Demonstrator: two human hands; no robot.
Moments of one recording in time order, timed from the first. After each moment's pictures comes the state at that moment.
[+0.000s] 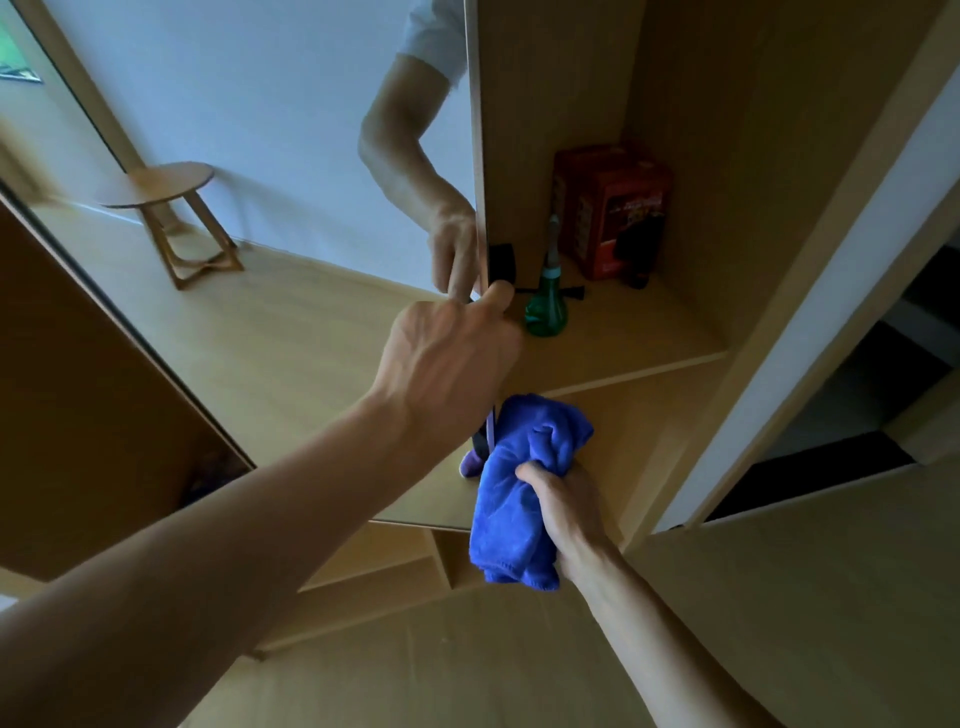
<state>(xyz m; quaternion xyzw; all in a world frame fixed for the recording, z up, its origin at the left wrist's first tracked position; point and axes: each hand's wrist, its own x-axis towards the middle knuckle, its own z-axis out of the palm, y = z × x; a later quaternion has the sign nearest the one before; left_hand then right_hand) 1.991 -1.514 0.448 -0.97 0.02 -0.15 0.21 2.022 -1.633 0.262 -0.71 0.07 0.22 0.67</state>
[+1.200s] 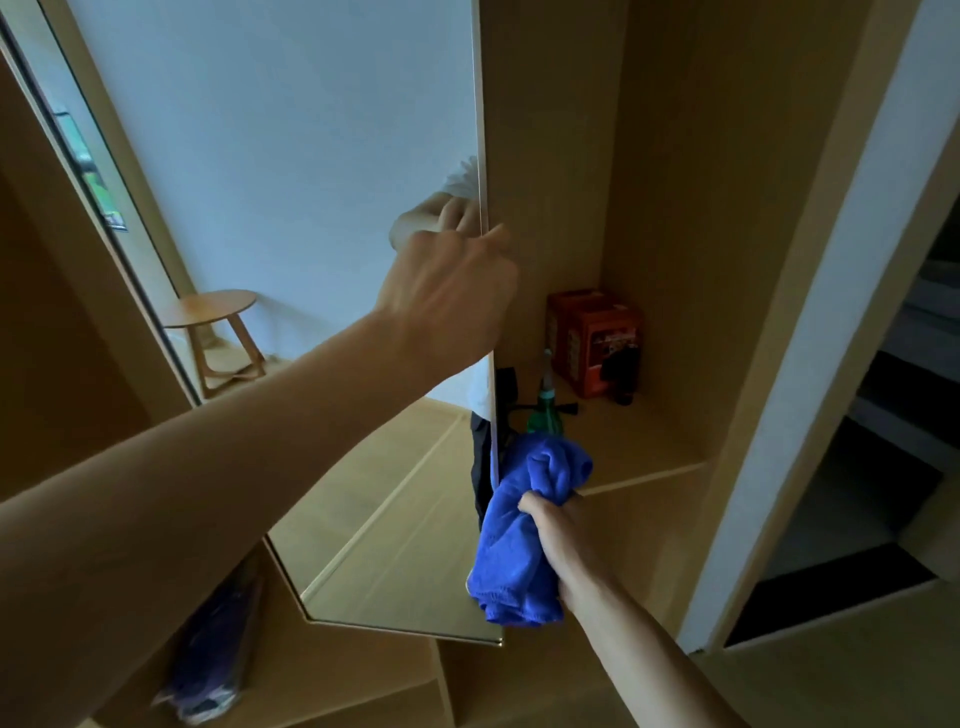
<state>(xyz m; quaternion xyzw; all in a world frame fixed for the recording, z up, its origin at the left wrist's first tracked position) 1.987 -1.511 0.608 -0.91 0.03 -0.29 0.30 2.018 -1.625 0.375 -0.73 0.03 0.17 0.66</state>
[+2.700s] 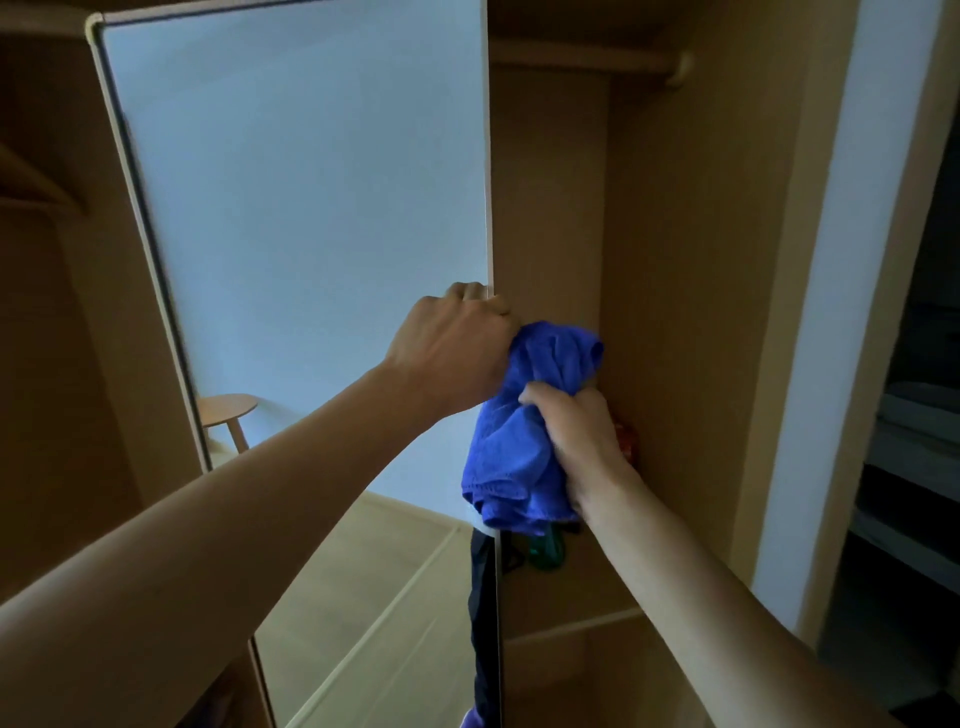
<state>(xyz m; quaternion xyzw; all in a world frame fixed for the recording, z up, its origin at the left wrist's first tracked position) 2.003 -1.494 0.672 -0.87 0.05 -0.41 0.28 2.041 -1.621 0.600 -0.64 -0.15 0.00 0.76</state>
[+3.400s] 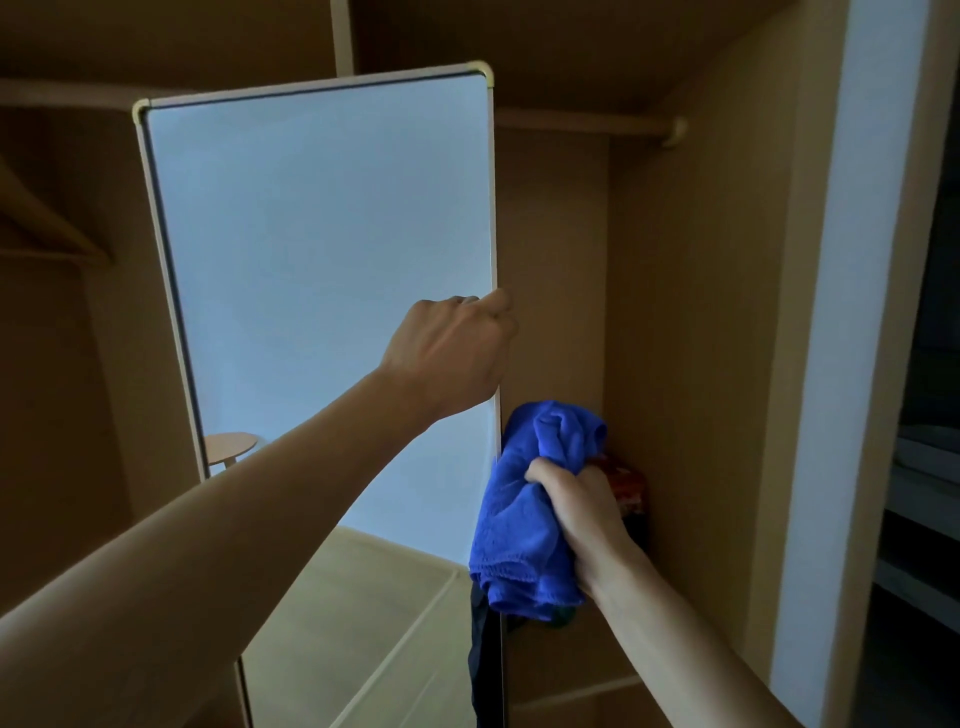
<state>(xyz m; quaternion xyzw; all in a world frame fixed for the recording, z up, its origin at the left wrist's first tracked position) 2.010 -1.482 0.711 -0.86 0.04 -0.44 0.25 2.042 -1.619 0.583 -0.67 -0.12 0.02 0.73</state>
